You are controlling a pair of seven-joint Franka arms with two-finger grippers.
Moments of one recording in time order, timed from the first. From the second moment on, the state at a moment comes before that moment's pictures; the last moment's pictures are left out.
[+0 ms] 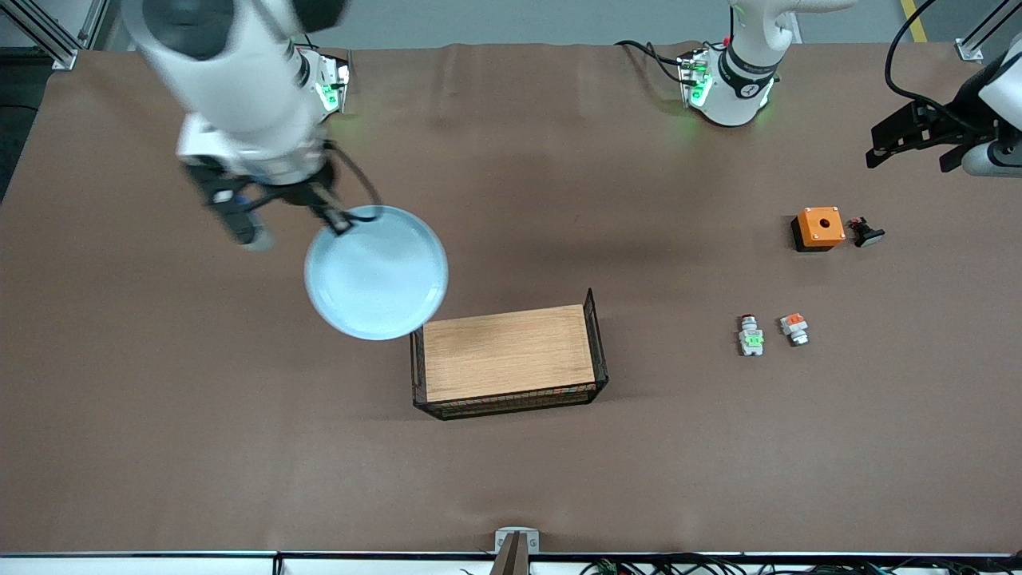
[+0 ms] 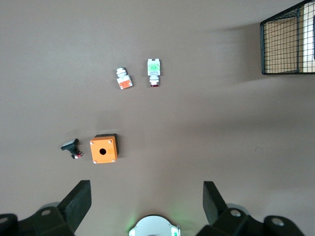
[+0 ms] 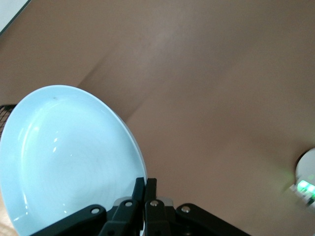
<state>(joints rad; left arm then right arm) -0.05 -0.09 -0.02 -1.57 -0.02 1.42 0.00 0.39 0.25 0.01 -1.25 -0.02 1.42 1.17</state>
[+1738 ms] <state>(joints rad) -0.05 -0.10 -0.04 -1.63 0.03 1.53 0.00 -0.22 0.54 0.01 -1.77 0.01 2.16 -0.44</state>
